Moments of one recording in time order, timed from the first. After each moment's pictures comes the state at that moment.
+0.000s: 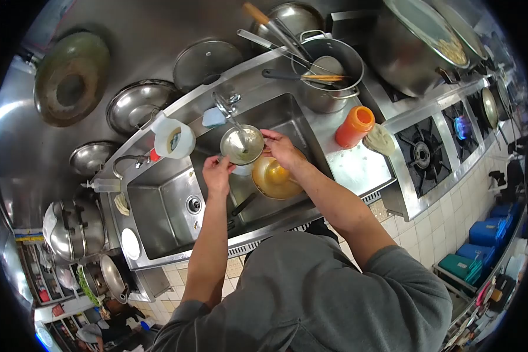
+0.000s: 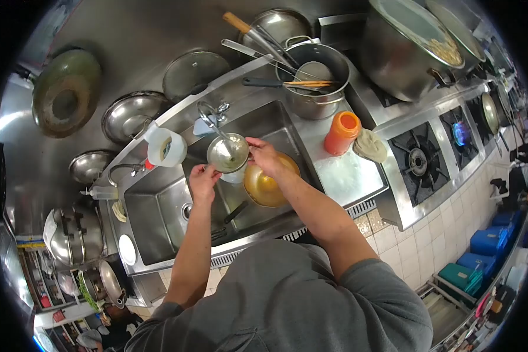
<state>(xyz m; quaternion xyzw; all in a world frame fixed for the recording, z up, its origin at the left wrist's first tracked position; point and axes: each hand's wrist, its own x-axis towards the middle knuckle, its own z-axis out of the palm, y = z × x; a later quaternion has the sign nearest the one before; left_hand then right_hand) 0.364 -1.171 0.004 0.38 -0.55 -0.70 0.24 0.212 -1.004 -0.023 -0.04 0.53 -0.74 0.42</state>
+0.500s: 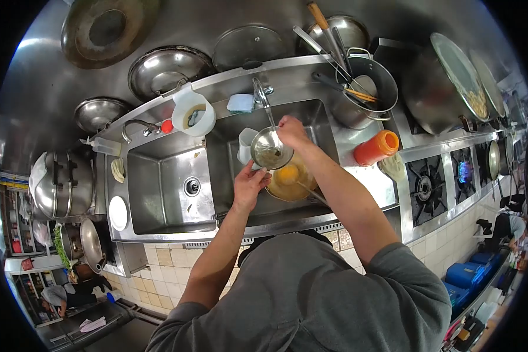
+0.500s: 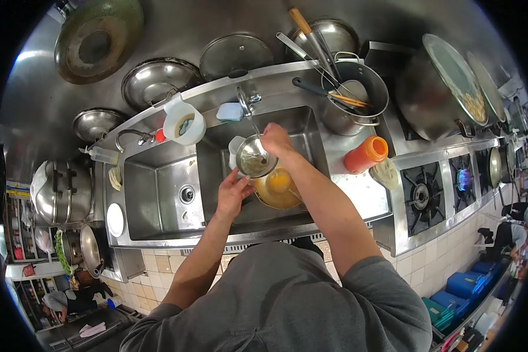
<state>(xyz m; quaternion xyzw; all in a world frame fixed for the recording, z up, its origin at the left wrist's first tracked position) 0.417 -1.111 0.011 0.34 -0.45 -0.81 0.15 0.181 -1.070 0.008 -0.25 0.88 -0.35 0.19</state>
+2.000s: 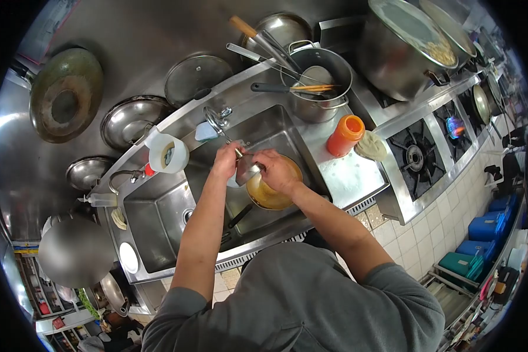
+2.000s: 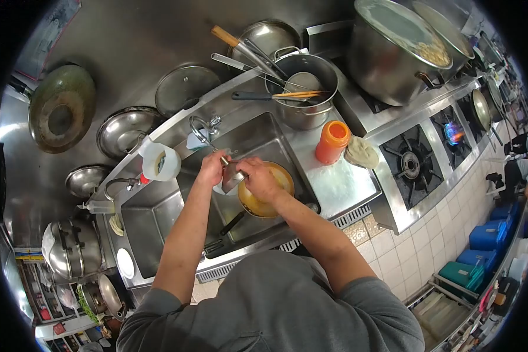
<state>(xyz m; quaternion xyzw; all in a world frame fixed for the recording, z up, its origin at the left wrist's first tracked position) 0.259 -1.187 -0.003 0.33 -0.52 -0.79 -0.02 0.238 -0.966 0.013 -0.40 0.74 -0.54 -0.02</state>
